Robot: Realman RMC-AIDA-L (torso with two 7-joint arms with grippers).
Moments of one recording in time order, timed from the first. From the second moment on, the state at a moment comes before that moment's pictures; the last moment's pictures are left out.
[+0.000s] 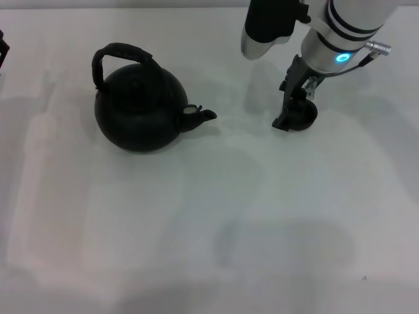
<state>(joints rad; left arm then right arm) -0.44 -2.08 0.12 -0.08 1.19 1.29 -0.32 1.11 2.02 -1.71 -0.53 -2.44 -1.10 2.23</state>
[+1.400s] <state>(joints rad) -0.44 -2.08 0.12 -0.09 1.19 1.29 -0.32 1.10 2.01 -1.71 -0.59 -2.46 -1.19 2.27</state>
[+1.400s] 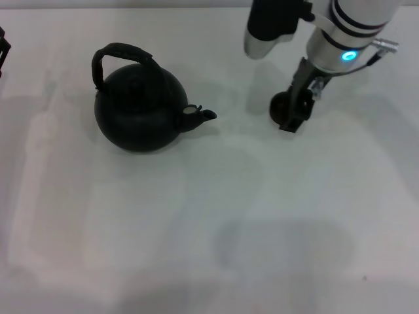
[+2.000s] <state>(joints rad) -0.45 -2.08 0.12 -0.08 1.19 1.29 -0.32 1.12 2.03 -1.92 -0.74 -2.32 -1.23 2.27</state>
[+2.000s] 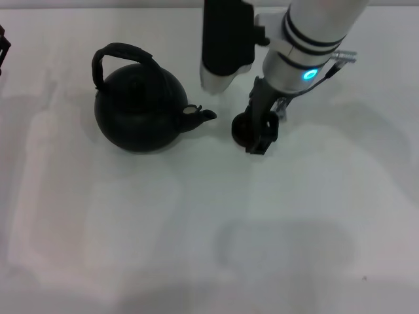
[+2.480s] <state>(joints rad) -0.45 -2.08 0.12 -0.08 1.19 1.29 -0.32 1.12 2.03 -2.08 -0.74 -2.27 -1.15 2.32</state>
